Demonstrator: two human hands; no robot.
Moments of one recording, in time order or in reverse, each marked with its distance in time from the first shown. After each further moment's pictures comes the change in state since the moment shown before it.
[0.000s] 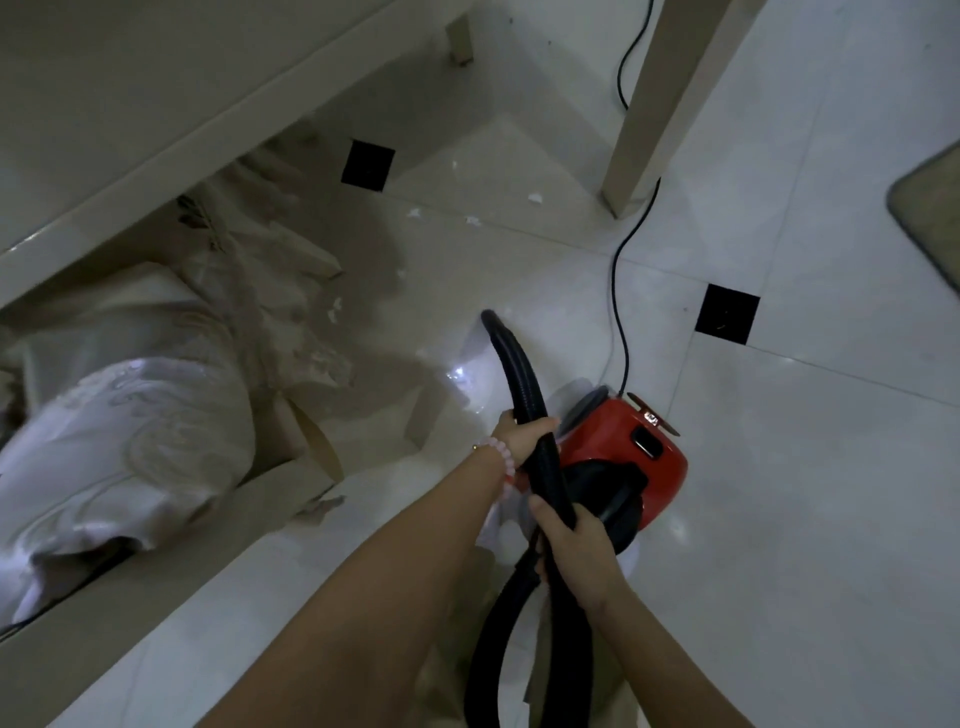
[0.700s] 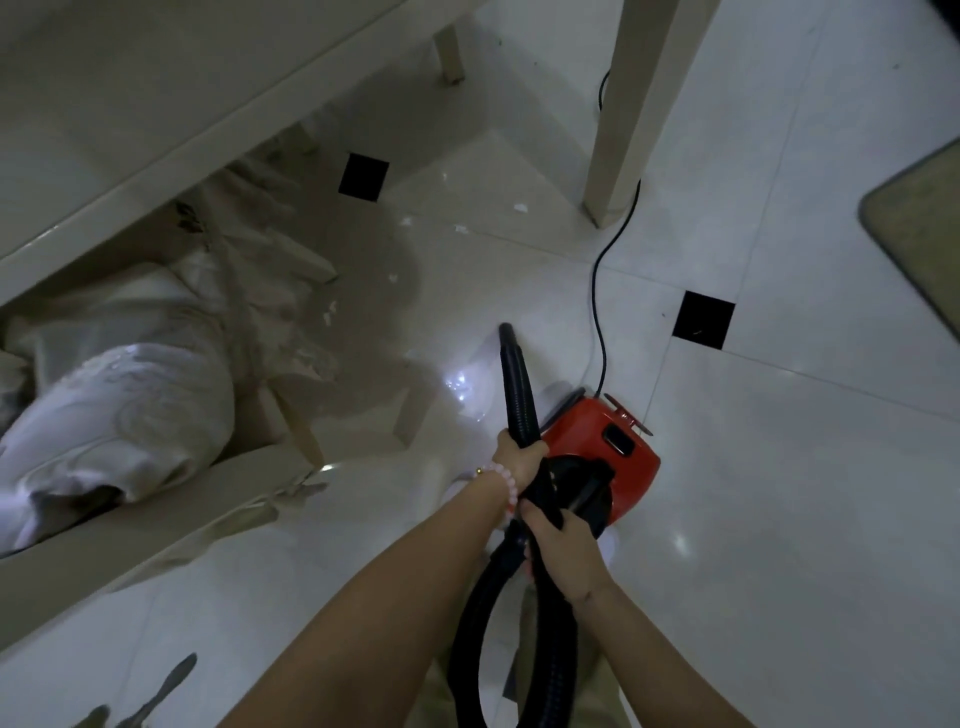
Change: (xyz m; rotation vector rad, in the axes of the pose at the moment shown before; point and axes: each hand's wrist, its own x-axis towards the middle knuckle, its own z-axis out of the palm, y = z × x) left_hand -0.026 -0.027 0.049 0.074 0.093 0.033; right_hand -0.014 0.009 -0.035 0.021 -0.047 0.064
